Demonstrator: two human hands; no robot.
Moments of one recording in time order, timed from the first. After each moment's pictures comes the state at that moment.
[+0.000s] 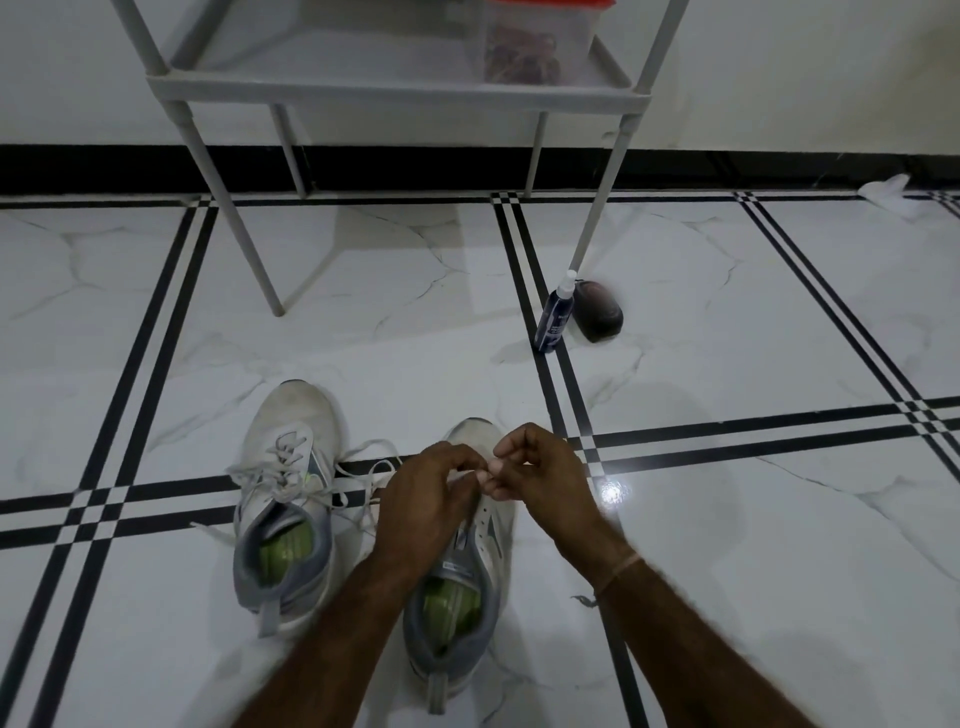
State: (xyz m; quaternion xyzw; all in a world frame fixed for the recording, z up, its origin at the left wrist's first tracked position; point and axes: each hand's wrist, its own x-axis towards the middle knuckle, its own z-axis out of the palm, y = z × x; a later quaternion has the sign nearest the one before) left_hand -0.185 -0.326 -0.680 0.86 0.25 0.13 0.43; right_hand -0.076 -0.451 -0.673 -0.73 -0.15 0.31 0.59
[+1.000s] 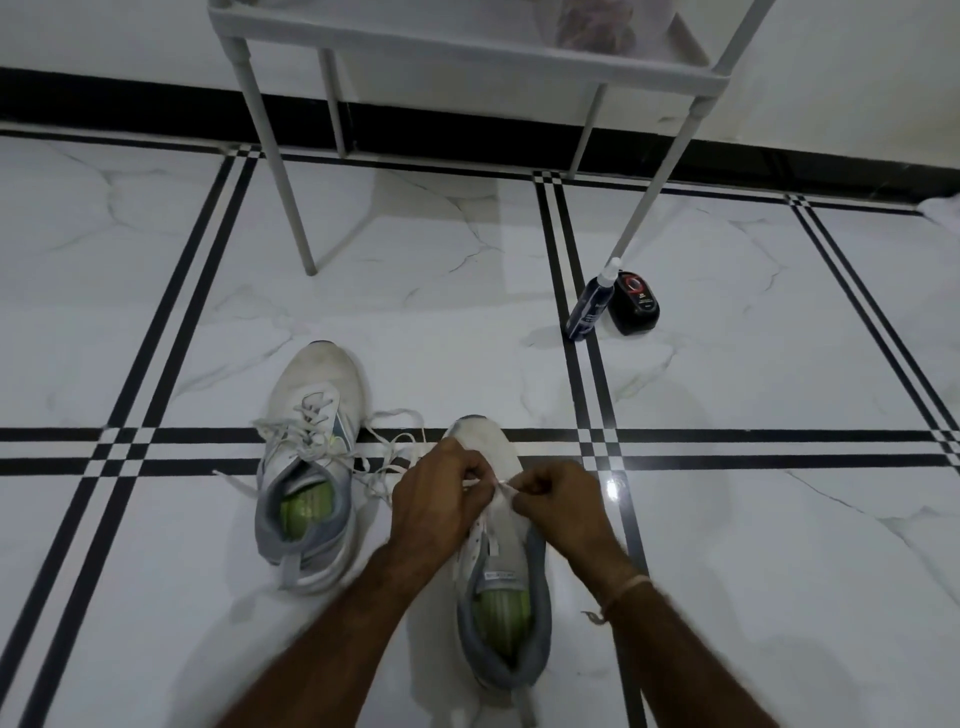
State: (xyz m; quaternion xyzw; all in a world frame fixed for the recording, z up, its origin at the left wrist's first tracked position) left_hand -0.197 -0.331 -0.709 0.87 0.31 0.06 0.38; right_hand -0.093 -0.461 -0.699 -0.88 -0.20 0.29 0.33
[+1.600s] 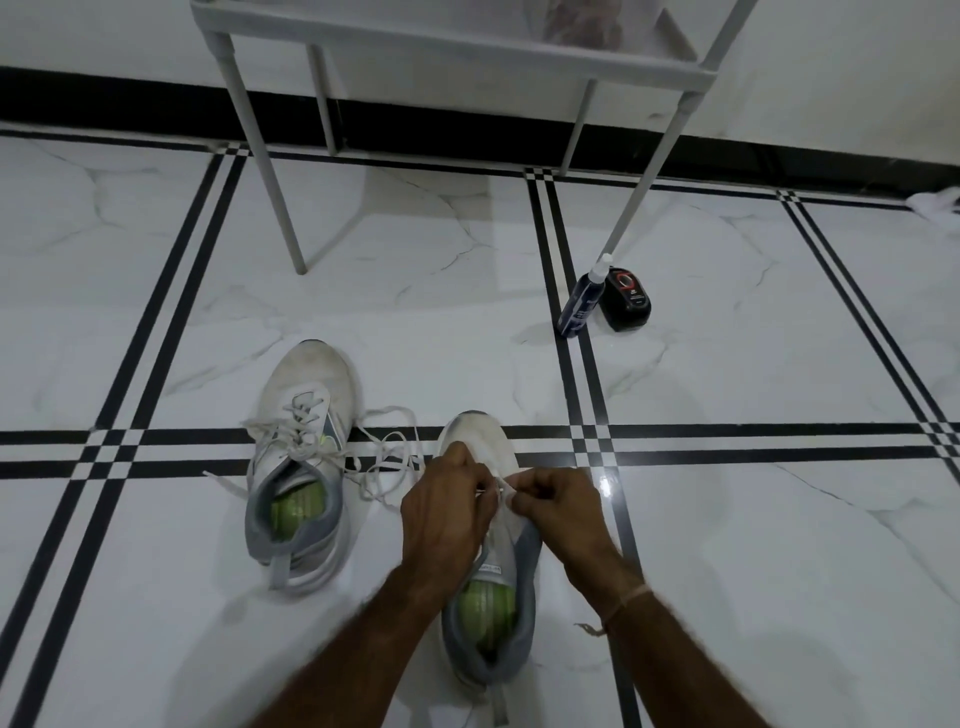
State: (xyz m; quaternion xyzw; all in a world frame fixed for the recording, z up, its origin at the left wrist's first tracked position) left_hand -0.194 -0.358 -0.715 0.89 0.32 0.08 0.31; right_hand -0.098 -0.474 -0.706 -0.81 -0.15 0.33 0.46
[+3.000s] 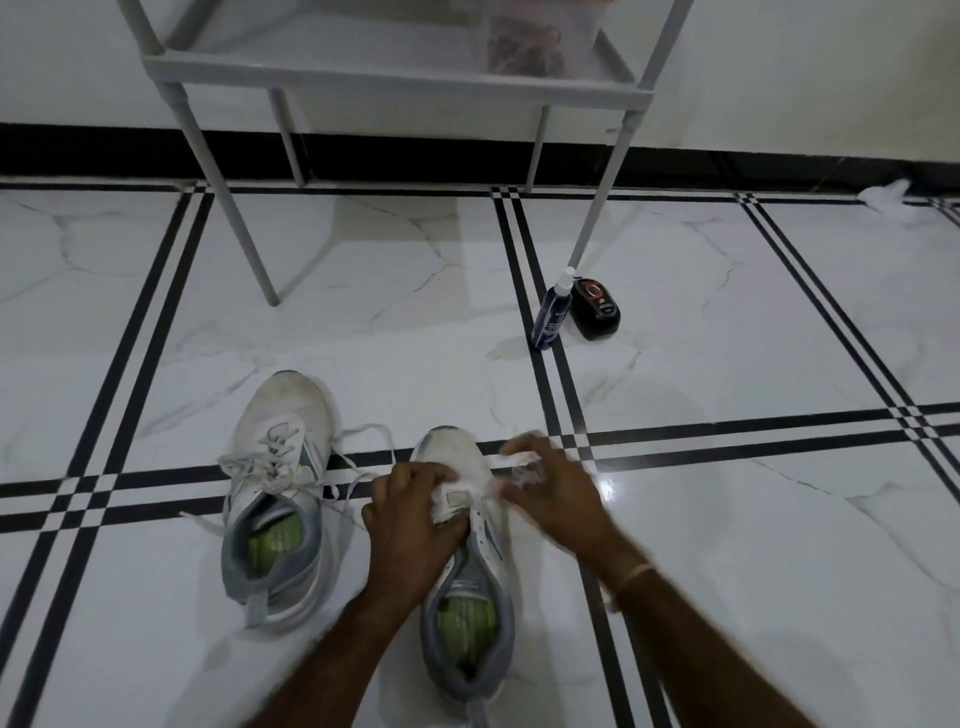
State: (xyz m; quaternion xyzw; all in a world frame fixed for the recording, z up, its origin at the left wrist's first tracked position) left_hand -0.204 -0.344 -0.722 0.85 0.36 0.10 0.38; right_hand -0.062 -0.483 -0.692 -0.83 -0.31 0.24 0.39
